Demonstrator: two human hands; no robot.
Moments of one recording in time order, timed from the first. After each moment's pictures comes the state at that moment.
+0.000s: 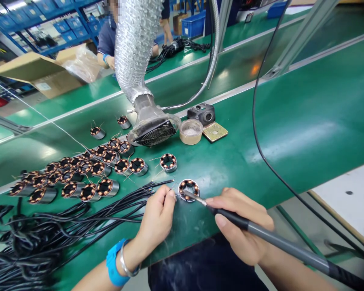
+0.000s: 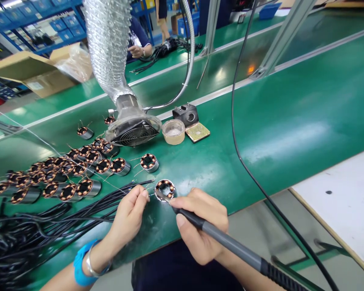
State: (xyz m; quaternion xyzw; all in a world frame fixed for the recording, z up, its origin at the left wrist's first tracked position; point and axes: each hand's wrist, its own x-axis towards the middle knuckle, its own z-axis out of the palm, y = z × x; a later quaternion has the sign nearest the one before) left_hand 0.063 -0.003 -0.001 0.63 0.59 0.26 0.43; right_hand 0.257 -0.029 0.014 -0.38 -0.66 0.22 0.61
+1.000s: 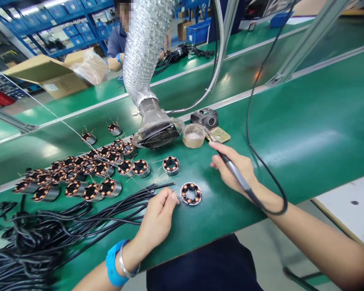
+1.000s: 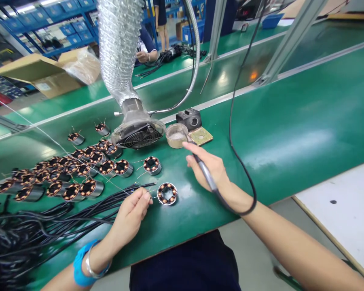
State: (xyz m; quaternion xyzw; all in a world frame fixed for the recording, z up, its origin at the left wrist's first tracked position) left_hand 0.058 0.000 -0.002 0.57 0.57 0.28 0.52; right_hand 0.303 0.068 -0.026 -0.48 -0.71 0.11 0.50
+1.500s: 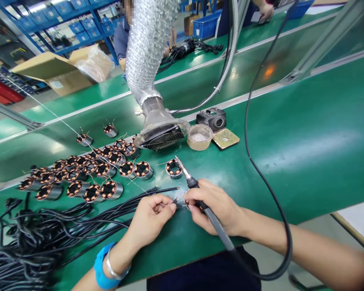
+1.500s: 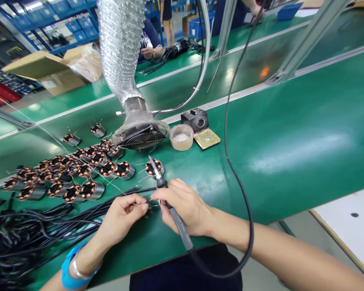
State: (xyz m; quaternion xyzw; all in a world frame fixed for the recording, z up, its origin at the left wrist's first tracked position) left_hand 0.039 0.013 0.010 0.53 0.59 0.24 0.56; right_hand 0.244 0.034 -0.019 -0.26 -0.83 0.18 0.46
